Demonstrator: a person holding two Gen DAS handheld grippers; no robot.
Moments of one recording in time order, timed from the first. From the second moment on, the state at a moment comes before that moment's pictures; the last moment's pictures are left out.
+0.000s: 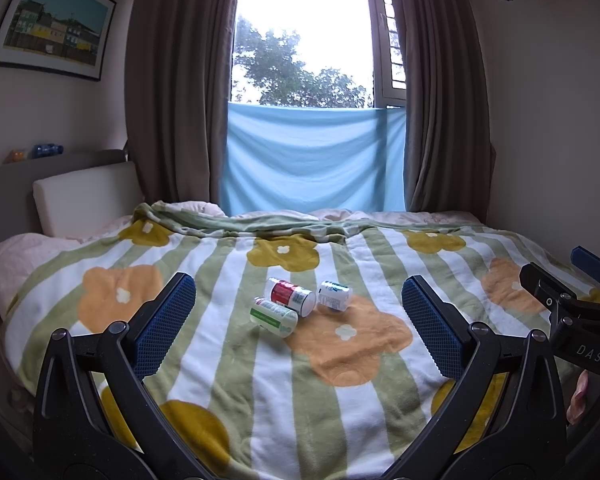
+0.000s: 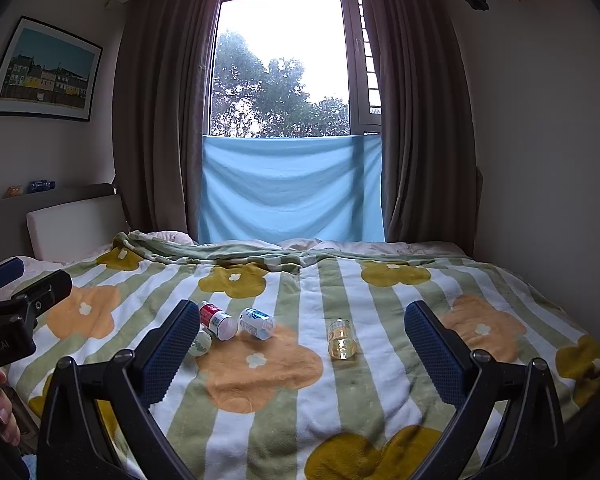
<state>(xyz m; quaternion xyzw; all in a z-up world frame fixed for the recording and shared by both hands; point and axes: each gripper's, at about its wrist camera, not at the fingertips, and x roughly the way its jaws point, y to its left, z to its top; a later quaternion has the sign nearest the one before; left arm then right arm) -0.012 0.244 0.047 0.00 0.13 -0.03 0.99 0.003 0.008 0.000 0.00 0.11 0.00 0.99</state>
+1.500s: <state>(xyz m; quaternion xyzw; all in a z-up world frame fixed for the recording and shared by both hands) 0.163 0.254 -0.093 -0.03 0.33 -0.05 0.94 0.398 -0.102 -0.137 0.12 0.54 0.08 0.83</state>
